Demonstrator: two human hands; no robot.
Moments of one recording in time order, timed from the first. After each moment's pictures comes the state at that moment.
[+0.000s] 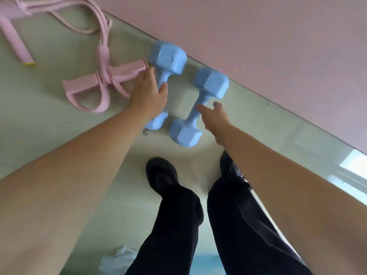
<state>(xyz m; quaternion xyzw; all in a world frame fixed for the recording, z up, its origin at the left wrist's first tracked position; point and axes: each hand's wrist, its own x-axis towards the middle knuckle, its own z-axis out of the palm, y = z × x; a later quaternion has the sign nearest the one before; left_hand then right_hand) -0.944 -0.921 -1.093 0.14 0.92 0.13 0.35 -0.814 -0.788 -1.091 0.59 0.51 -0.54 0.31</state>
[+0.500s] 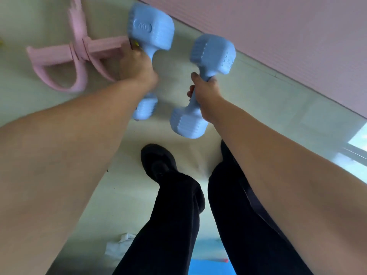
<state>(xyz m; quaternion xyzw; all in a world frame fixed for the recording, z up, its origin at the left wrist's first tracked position) -0.938 -0.902 -1.142 0.15 0.94 -0.06 0.32 -0.817 -0.799 -1.130 0.63 0.42 -0.63 0.17</state>
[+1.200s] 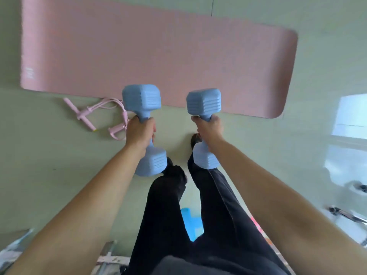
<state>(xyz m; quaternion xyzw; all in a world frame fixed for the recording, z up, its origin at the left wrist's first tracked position) -0.877 -0.841 -0.562 -0.09 0.84 0.32 0.43 -0.738 -0.721 -0.599 0.66 0.48 -0.58 0.05</state>
